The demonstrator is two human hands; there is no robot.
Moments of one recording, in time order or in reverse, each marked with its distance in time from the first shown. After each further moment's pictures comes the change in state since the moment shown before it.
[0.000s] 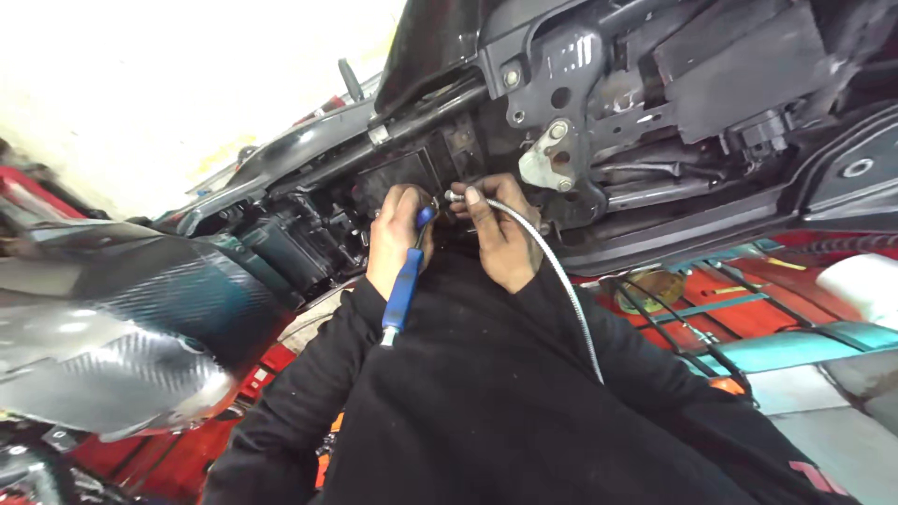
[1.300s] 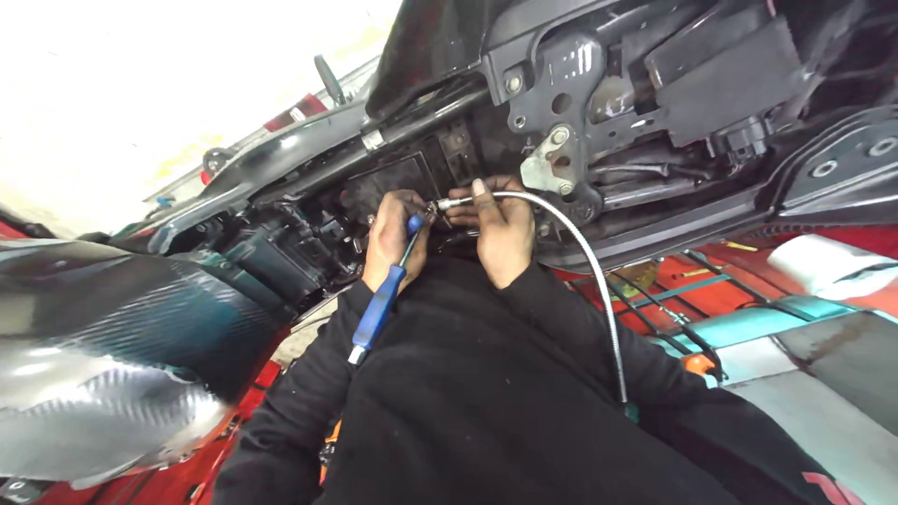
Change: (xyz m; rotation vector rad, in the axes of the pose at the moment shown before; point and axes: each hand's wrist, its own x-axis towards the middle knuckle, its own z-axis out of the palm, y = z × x) left_hand -0.004 -0.031 0.014 -0.286 0.046 0.082; right_hand 0.005 -0.006 0.017 0.197 0.162 0.361
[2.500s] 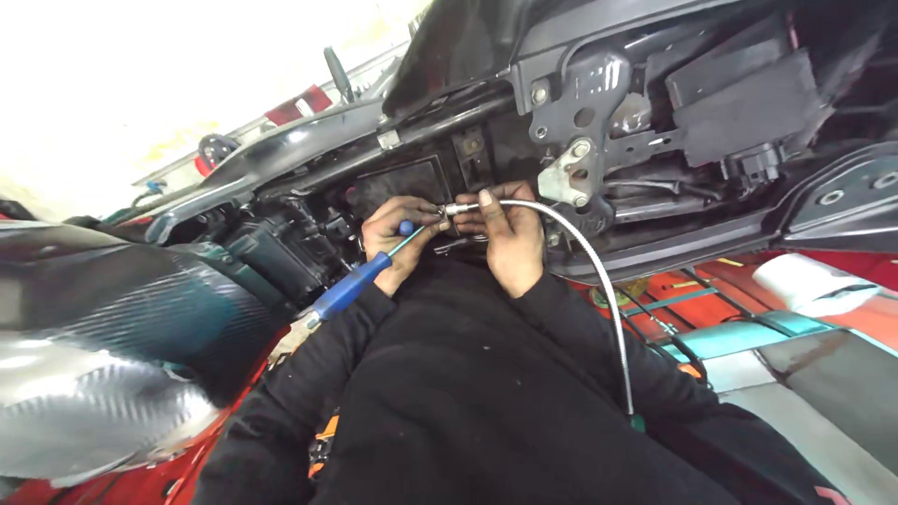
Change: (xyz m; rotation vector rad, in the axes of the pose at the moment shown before) left_hand 0.000 -0.013 0.002 -0.442 0.177 -0.040; right_hand 0.002 0.000 0.000 -0.024 -0.089 -0.035
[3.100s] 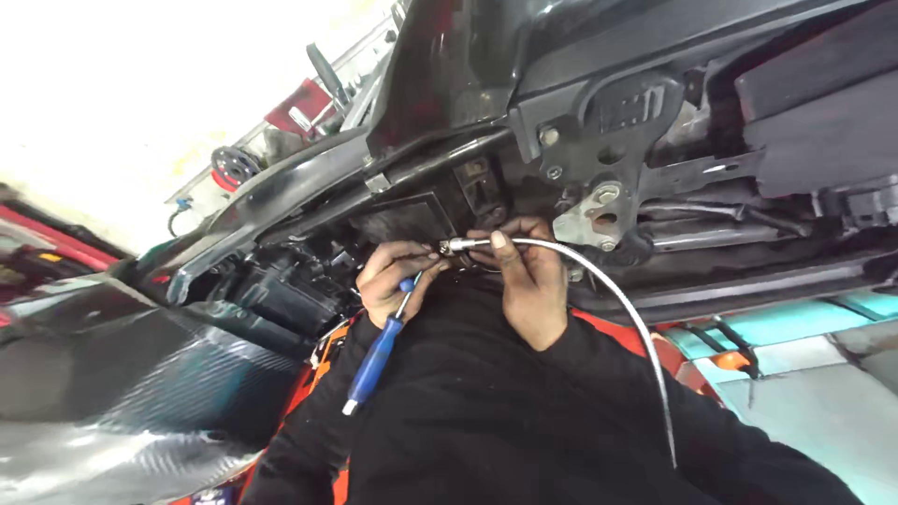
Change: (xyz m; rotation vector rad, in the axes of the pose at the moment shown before) left_hand -0.004 -0.007 -0.014 0.173 -0.061 0.114; right_hand 0.001 0.001 -0.006 -0.003 0.068 0.075
